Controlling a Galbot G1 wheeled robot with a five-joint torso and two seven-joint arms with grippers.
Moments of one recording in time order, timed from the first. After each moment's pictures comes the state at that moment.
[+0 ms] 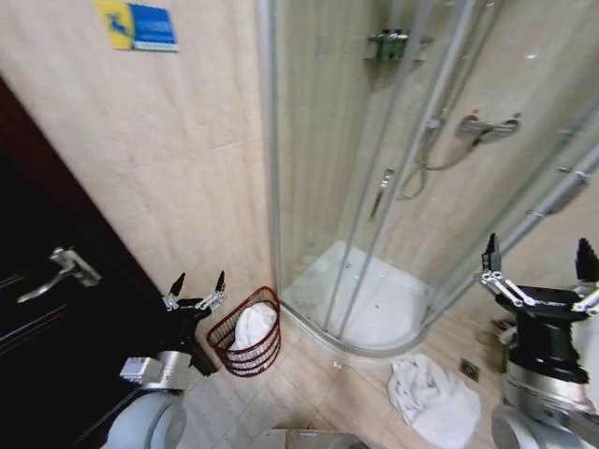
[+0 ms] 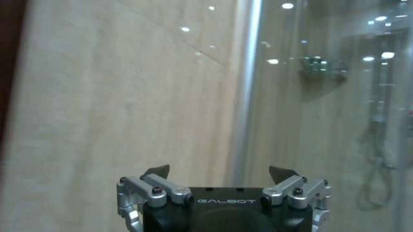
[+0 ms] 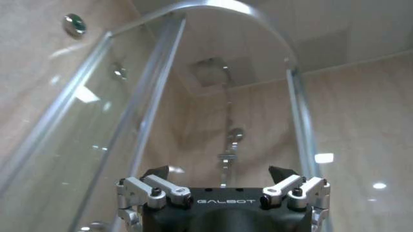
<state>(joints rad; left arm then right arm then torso) 1.80 -1.40 -0.68 -2.39 -0.33 -0.07 -0.03 -1.73 1.49 0.97 2.50 0.27 0.44 -0.02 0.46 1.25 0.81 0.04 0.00</state>
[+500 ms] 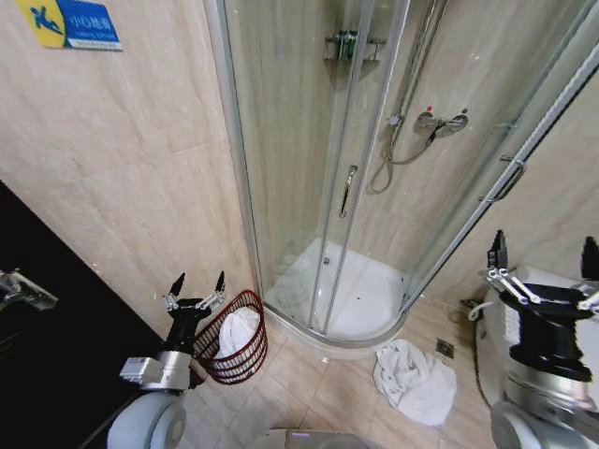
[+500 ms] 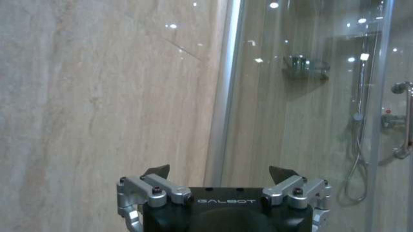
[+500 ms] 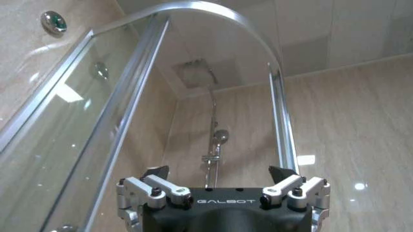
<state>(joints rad) 1.80 -1.40 -0.68 -2.39 -0.33 -0.07 -0.03 -1.72 1.48 0.97 2.50 0.28 0.43 -0.02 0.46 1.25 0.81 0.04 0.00</state>
